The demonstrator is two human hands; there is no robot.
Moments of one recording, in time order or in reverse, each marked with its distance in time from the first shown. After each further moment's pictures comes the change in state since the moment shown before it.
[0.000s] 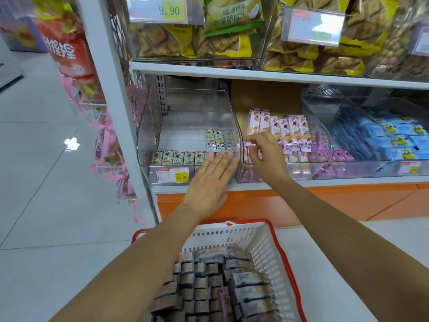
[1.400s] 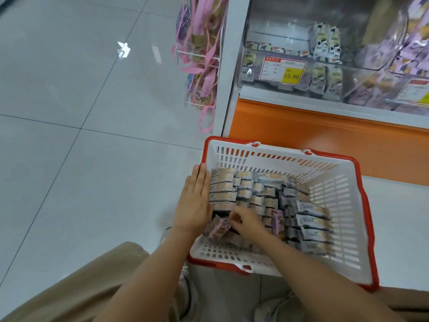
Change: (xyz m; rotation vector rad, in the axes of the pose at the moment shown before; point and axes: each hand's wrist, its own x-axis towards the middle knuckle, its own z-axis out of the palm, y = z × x) left_hand -0.307 -0.012 0.137 -0.276 -0.282 -0.564; right_hand -0.325 -0.093 0.211 0.088 -1.112 0.407
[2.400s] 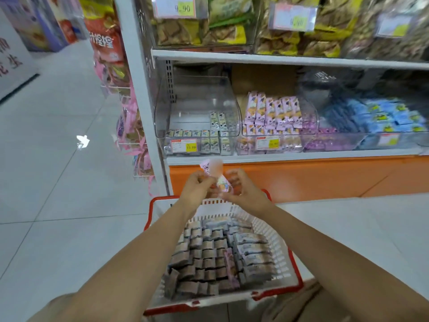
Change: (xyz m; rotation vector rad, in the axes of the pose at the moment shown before) left_hand 0.093 0.183 -0.162 -1.394 -0.101 -0.240; right_hand -0.116 -0.019 -0.242 0.471 0.485 -0.332
